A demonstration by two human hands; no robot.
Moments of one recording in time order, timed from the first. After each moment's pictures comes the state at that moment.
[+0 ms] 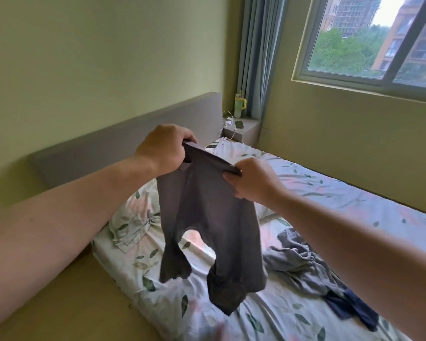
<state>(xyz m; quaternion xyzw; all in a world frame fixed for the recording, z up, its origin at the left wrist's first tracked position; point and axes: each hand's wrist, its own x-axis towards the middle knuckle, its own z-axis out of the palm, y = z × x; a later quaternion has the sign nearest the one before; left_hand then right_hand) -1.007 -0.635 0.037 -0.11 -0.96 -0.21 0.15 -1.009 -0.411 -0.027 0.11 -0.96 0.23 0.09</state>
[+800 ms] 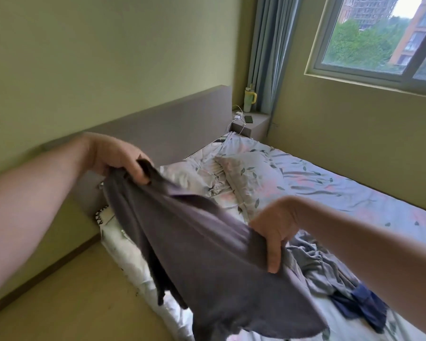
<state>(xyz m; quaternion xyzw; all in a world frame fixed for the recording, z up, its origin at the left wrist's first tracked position) -1.022 -0.765 0.025 -0.02 -0.79 -0.43 -0.43 -0.979 -0.393 -0.058 0.19 -0.68 0.24 -0.67</state>
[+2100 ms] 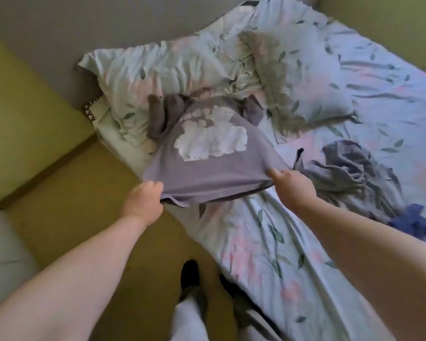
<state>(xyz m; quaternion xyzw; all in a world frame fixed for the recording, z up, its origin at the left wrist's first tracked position) -0.939 -0.755 -0.429 0.06 -0.99 -0.07 -0.14 -1.032 -0.380 -0.412 0.17 -0.97 -0.04 -0.13</state>
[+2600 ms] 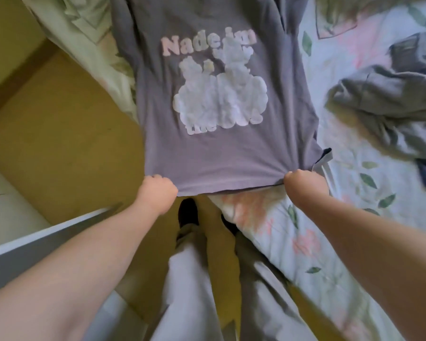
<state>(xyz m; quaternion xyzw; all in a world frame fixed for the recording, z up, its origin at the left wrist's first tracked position) -0.850 -0.695 -0.630 -0.14 -0.86 0.25 -0.42 -0.924 -0.344 -0.616 0.15 -0.91 -0.16 -0.36</state>
